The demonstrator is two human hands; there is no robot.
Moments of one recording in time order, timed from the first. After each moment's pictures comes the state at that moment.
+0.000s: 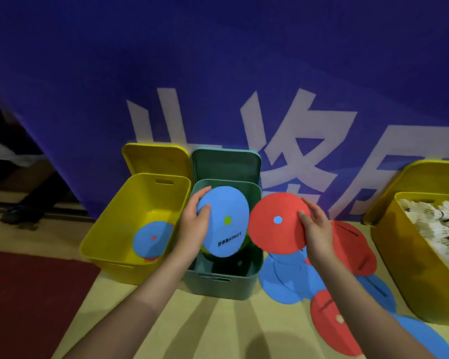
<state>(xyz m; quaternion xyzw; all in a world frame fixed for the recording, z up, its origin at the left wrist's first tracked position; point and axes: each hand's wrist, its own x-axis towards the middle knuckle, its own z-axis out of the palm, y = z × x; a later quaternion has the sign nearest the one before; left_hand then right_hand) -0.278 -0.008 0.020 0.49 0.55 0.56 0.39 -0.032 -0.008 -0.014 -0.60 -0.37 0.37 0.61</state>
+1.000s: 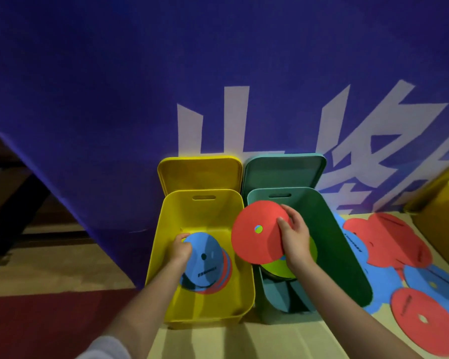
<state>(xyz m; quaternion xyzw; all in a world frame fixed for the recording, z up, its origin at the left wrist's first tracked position) -0.532 0.160 -0.156 0.40 0.74 0.26 0.47 -0.289 0.076 -0.042 -0.65 -0.32 0.33 0.61</state>
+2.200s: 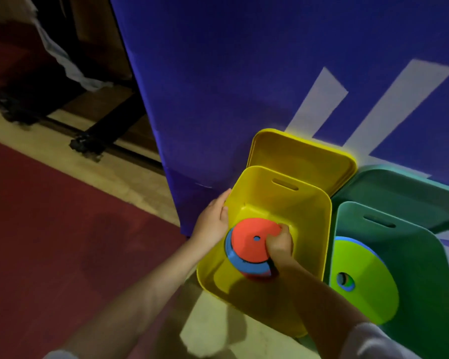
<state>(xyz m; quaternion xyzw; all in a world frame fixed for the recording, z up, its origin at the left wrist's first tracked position) -0.605 0.125 -0.109 0.58 0.68 0.35 0.29 -0.420 0.171 -0.192 -0.77 -0.46 0.38 0.22</state>
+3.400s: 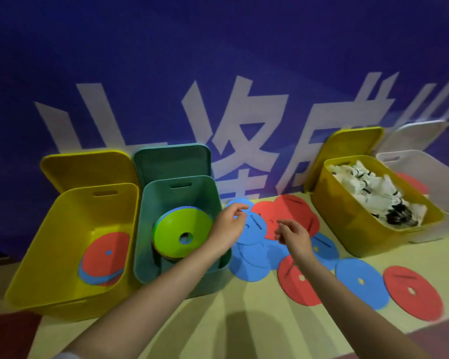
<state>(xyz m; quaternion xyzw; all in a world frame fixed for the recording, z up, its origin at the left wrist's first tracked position) -0.172 0.006 -0.027 0.66 0.45 0.31 0.51 0.000 -0.061 -0.078 -0.72 -0.31 0.32 0.53</state>
